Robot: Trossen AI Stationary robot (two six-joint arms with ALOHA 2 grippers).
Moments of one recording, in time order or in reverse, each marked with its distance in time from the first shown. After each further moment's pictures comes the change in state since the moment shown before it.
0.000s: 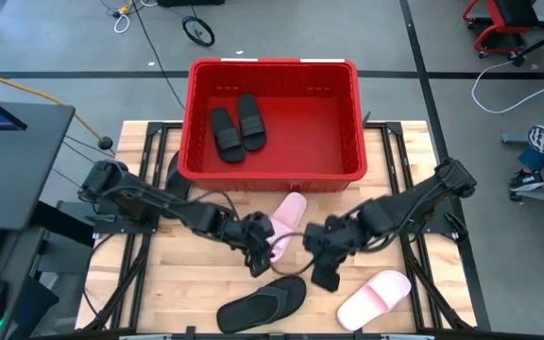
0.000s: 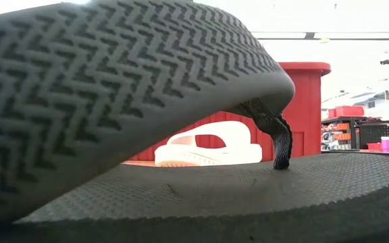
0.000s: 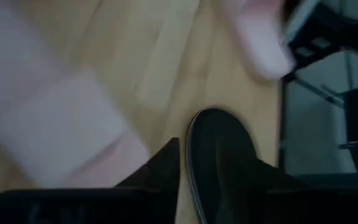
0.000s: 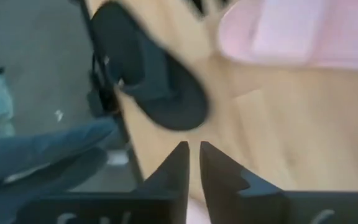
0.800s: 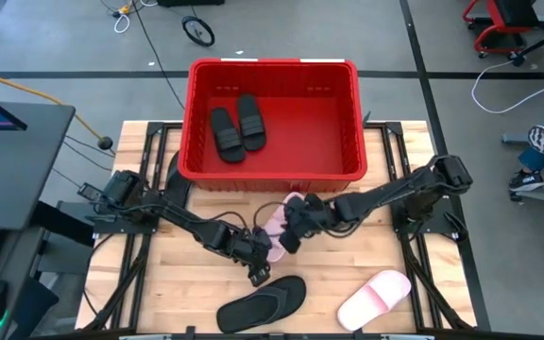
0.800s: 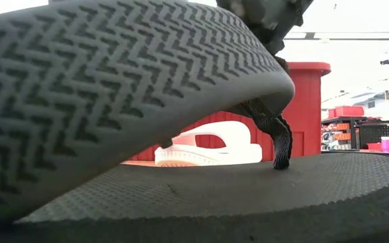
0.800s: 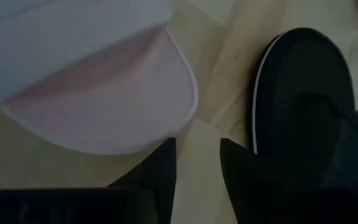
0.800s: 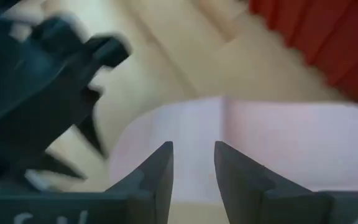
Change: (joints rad) left arm -0.057 0.176 -0.087 0.068 -0.008 -0.132; right arm -0.229 0.000 -0.548 0.731 0.335 -0.090
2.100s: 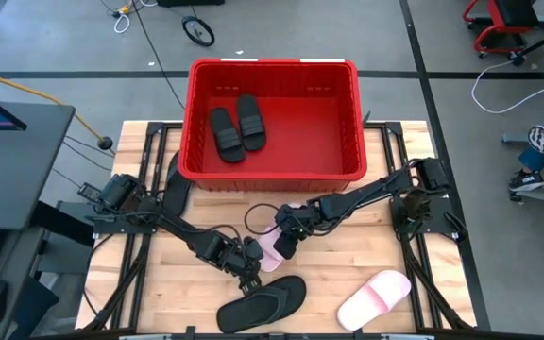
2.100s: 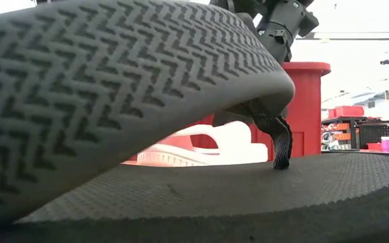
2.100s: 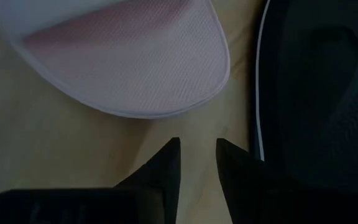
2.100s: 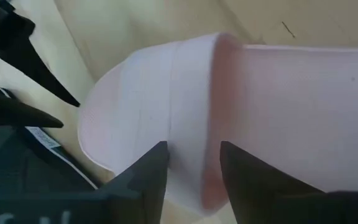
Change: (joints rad) left arm -0.090 -0.002 -0.018 -0.061 0.000 -0.131; right arm -0.068 0.164 0.000 0.066 -0.369 0.055
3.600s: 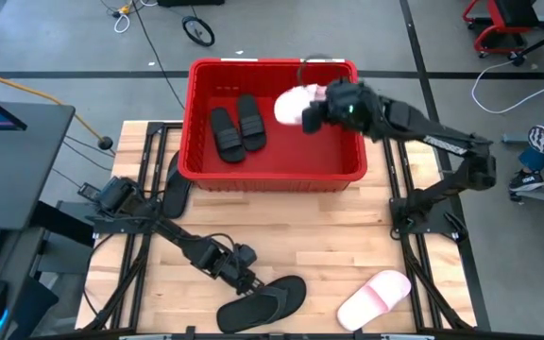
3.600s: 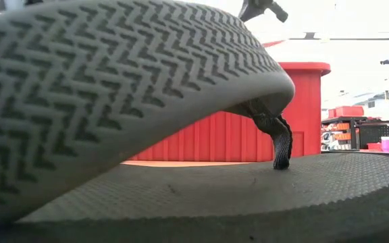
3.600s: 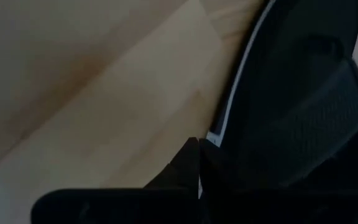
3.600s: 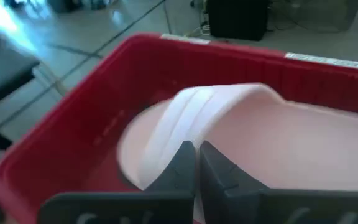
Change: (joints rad) left arm -0.069 -0.002 0.000 0.034 0.016 -0.471; right arm -0.490 -0.424 0.454 -0.390 0.544 -0.290
